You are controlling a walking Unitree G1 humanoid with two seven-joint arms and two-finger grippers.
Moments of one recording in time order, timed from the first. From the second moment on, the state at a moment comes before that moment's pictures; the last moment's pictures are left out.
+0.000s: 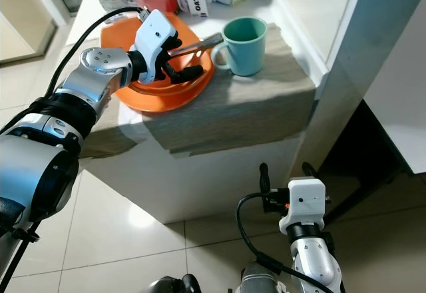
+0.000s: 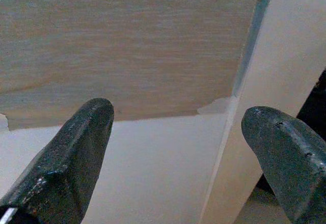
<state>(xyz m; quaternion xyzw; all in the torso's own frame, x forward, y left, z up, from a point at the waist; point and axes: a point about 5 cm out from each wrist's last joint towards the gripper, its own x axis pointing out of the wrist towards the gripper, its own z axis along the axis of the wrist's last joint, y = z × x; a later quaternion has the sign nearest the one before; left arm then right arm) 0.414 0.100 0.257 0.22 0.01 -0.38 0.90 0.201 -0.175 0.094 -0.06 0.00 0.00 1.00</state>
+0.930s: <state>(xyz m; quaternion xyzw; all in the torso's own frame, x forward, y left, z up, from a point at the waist) 0.418 0.117 0.256 0.20 0.02 -0.34 0.92 0.197 -0.176 0.093 -0.07 0.02 0.01 1.00</state>
